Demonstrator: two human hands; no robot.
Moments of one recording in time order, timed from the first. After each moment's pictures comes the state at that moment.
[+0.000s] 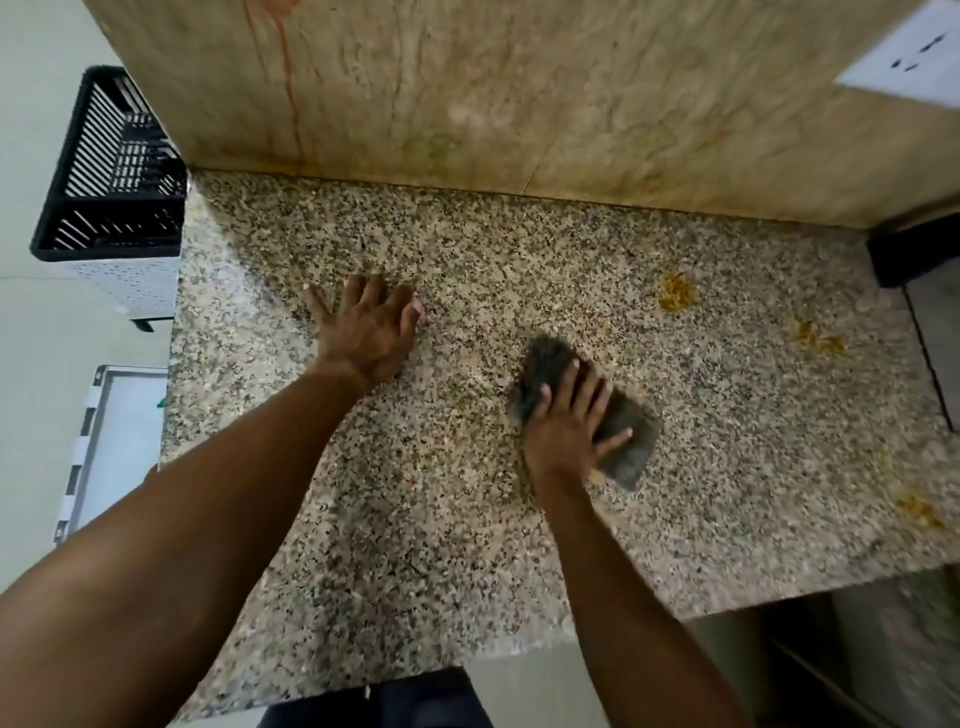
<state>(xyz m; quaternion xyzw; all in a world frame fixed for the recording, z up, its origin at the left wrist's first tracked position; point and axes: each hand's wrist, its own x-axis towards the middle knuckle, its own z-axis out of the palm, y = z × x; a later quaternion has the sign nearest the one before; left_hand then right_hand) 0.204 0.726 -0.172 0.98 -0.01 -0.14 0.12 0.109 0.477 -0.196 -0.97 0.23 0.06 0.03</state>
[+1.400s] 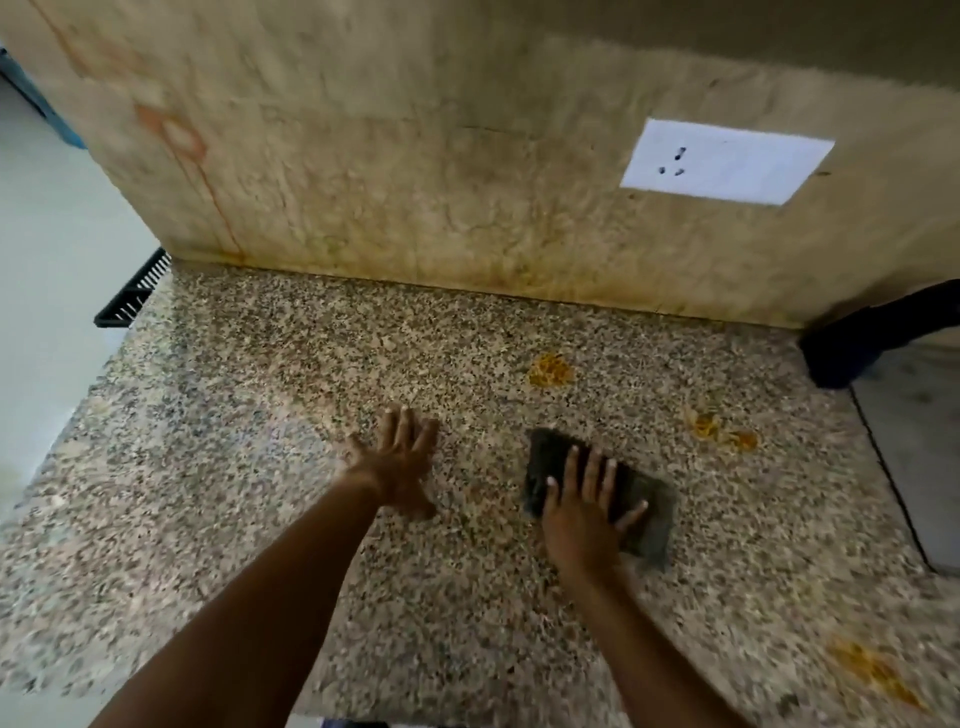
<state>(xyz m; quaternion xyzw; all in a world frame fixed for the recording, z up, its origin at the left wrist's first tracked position) 0.126 0.463 -0.137 0.92 0.02 -0.37 0.08 0.110 0.205 -0.181 -0.99 0.07 0.13 0.05</state>
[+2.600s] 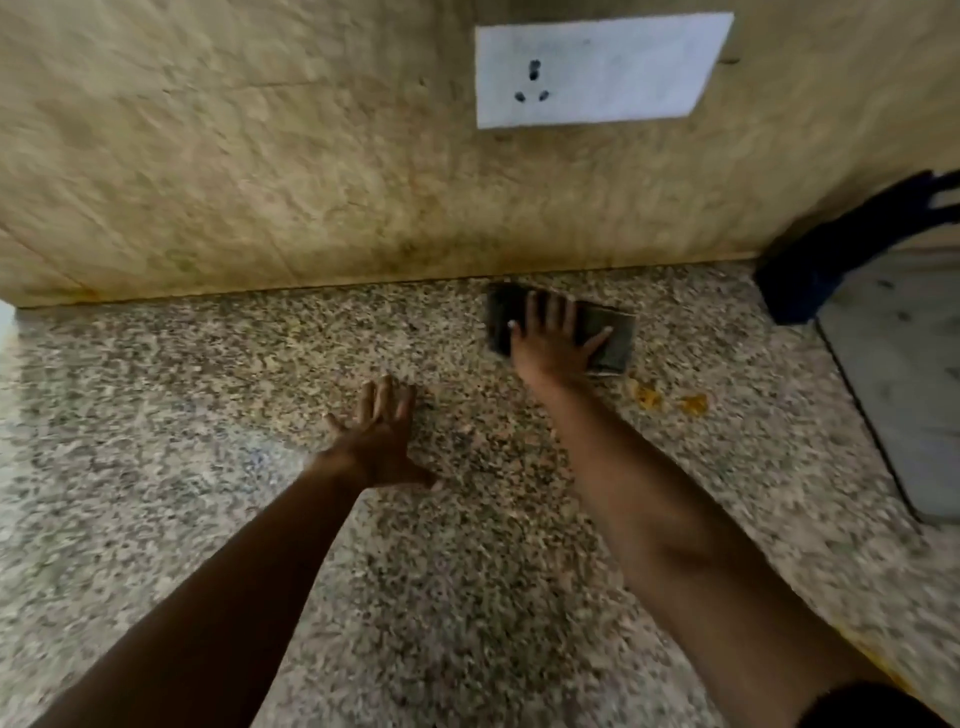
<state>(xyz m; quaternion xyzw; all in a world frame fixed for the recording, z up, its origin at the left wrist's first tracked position) 0.237 0.367 -0.131 0.93 0.03 -0.37 0.06 0.376 0.160 -0.174 -0.97 0.04 0.19 0.14</state>
